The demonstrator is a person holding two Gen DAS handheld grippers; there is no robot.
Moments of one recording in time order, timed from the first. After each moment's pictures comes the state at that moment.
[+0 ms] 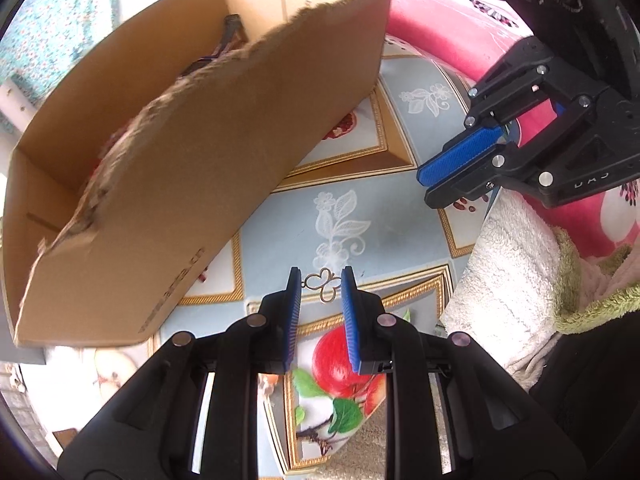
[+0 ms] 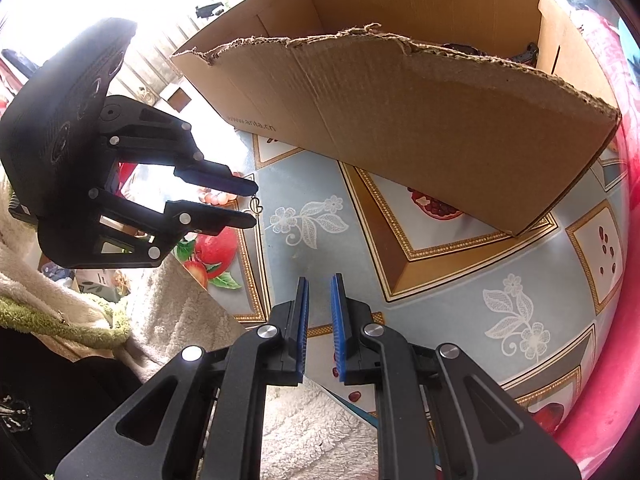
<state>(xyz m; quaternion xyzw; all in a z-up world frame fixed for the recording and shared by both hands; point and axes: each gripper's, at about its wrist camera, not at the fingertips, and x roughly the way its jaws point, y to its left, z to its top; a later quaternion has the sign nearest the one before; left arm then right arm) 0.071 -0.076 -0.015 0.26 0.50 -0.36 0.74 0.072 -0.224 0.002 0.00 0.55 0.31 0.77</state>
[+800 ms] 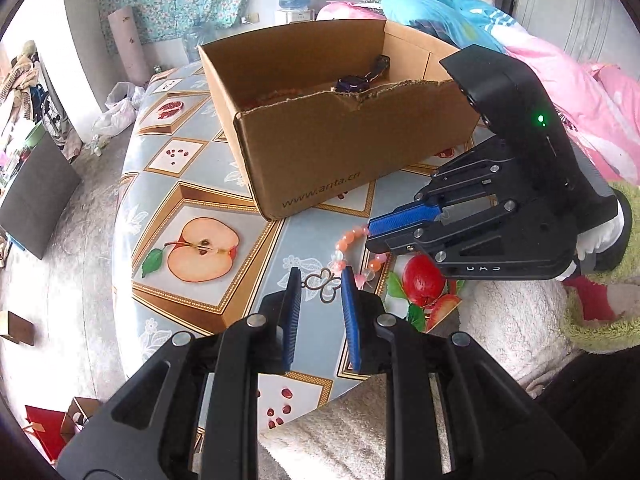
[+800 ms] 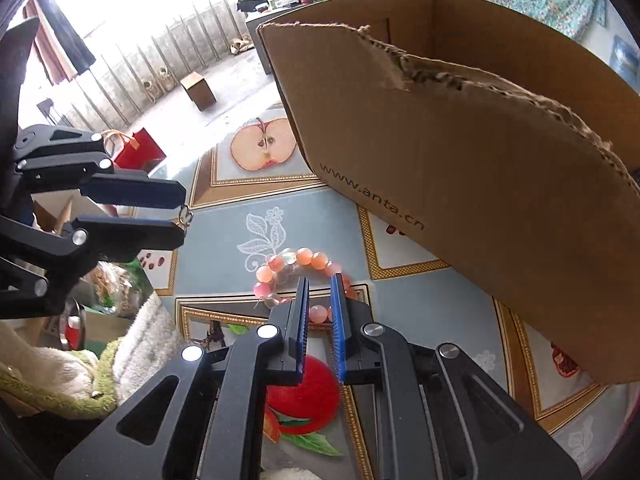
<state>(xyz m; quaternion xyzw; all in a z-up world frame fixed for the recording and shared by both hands) 0.026 0.055 0.023 0.12 0.45 -0.24 0.85 0.087 -0.088 -0.013 -0.11 0.49 0.33 0.80</state>
